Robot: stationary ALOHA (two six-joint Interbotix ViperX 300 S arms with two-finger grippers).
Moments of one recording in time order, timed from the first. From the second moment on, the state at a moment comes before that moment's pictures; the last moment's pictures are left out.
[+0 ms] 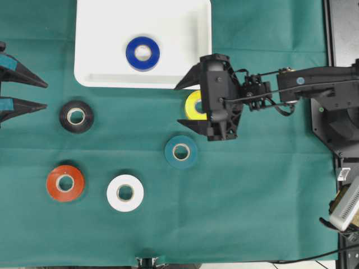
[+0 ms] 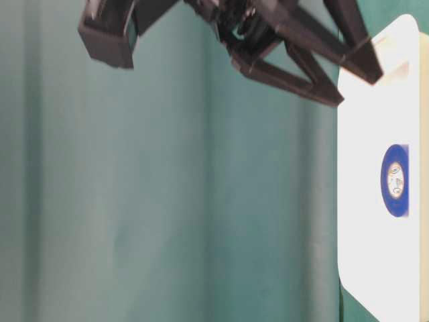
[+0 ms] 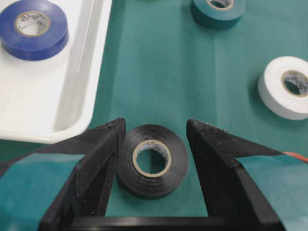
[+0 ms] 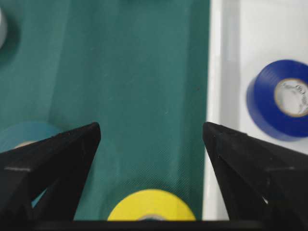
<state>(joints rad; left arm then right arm) -0.01 -0.79 1.22 -0.03 0.03 -0.10 0.03 -0.17 0.80 -0.25 0.04 0.29</state>
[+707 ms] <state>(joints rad) -0.03 -0.78 1.22 -0.03 0.02 -0.11 0.02 -0.19 0.83 -0.26 0.03 0.30</state>
